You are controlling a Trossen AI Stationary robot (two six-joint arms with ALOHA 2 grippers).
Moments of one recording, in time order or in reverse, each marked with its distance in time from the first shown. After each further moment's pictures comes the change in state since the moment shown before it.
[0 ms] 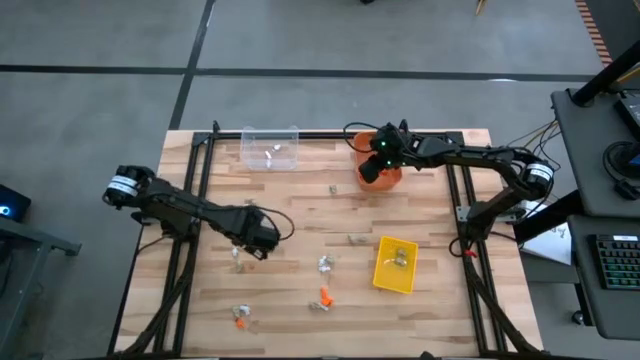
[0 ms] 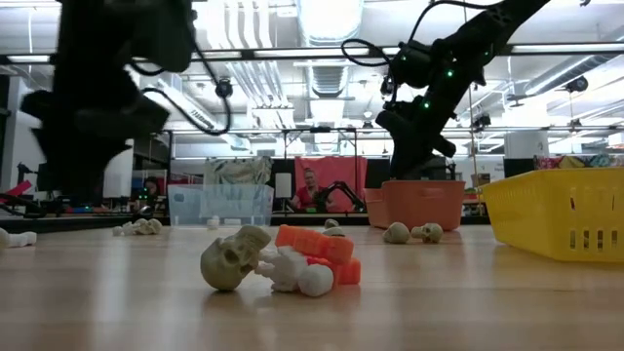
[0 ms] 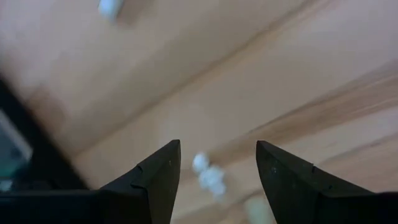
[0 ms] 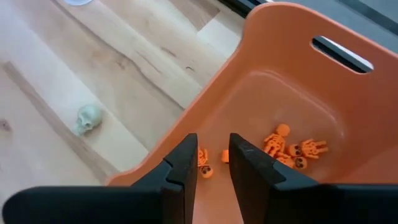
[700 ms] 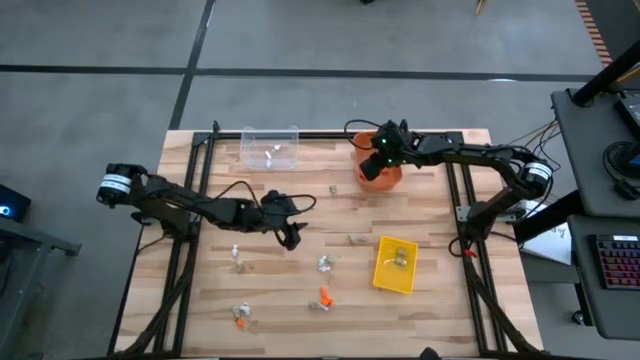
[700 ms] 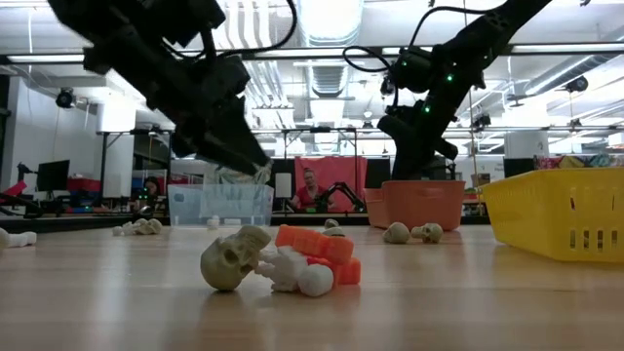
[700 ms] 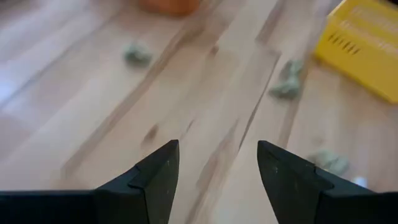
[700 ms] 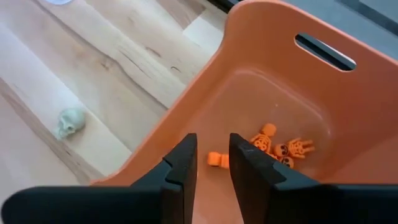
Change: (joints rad) left arm 0.139 -0.083 -0.256 1.201 -0.246 0.746; right arm -0.034 0.013 0.000 0.000 0.000 -0.012
